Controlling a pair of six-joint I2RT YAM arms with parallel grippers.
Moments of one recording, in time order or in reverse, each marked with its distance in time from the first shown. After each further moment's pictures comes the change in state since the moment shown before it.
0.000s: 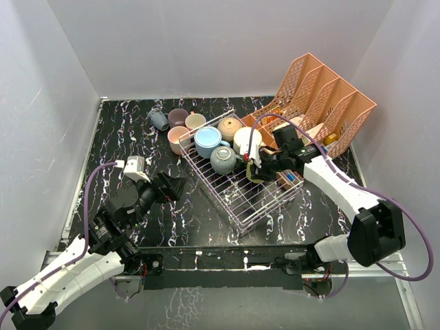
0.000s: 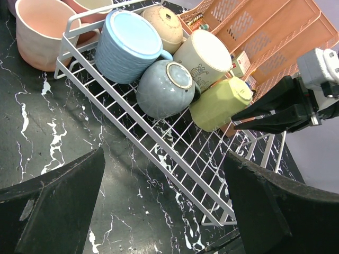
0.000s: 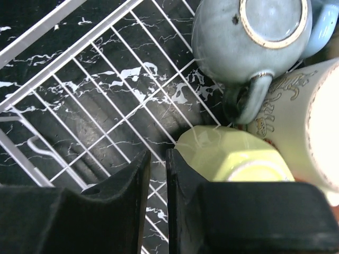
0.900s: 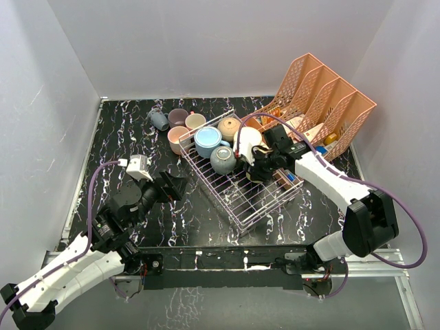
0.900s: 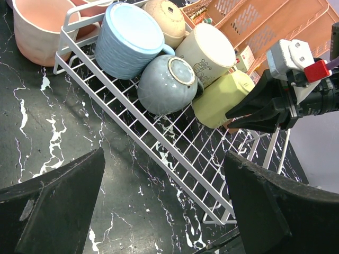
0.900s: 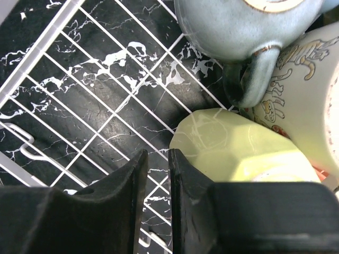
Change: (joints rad) left arm 0.000 0.031 0.003 0.001 0.006 -0.008; right arm 0.087 0.092 0.045 0.010 0.224 0.167
